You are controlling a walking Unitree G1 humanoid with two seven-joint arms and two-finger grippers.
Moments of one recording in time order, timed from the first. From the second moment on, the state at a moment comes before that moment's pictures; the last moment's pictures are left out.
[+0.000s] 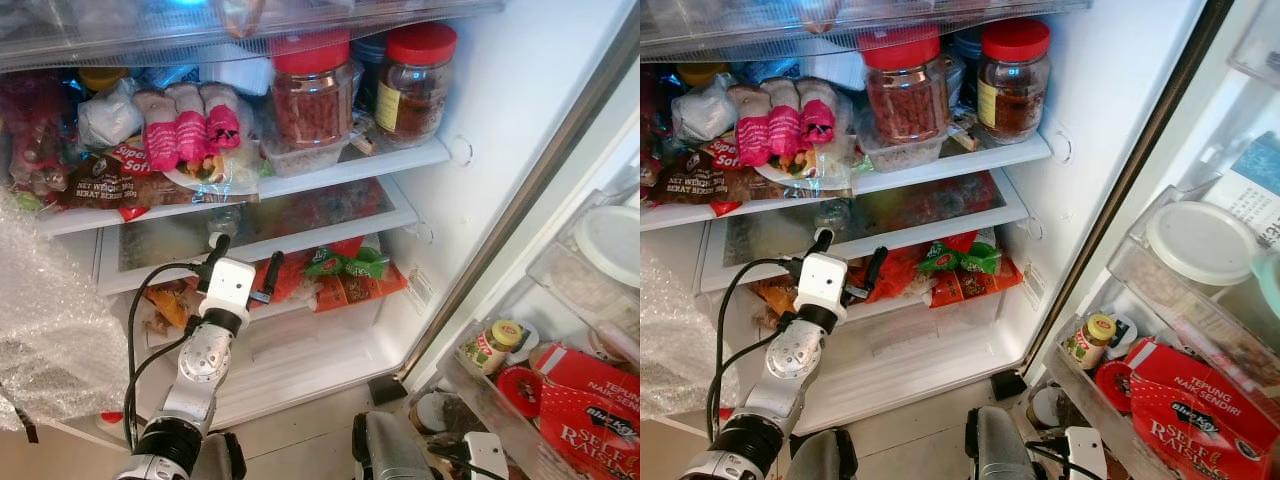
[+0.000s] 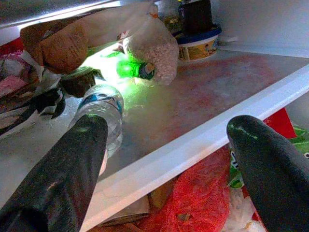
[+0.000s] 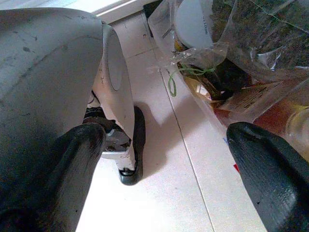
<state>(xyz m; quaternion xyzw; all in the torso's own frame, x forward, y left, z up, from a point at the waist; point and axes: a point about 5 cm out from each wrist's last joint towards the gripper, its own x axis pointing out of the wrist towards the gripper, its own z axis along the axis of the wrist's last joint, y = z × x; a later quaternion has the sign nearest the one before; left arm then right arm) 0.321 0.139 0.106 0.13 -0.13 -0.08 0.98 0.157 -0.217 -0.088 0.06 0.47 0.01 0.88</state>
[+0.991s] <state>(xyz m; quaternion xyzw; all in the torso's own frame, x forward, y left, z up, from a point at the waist) 0.285 0.140 0.099 0.14 -0.11 -0.09 0.98 0.155 -0.218 -0.089 0.06 0.48 0.02 0.88</state>
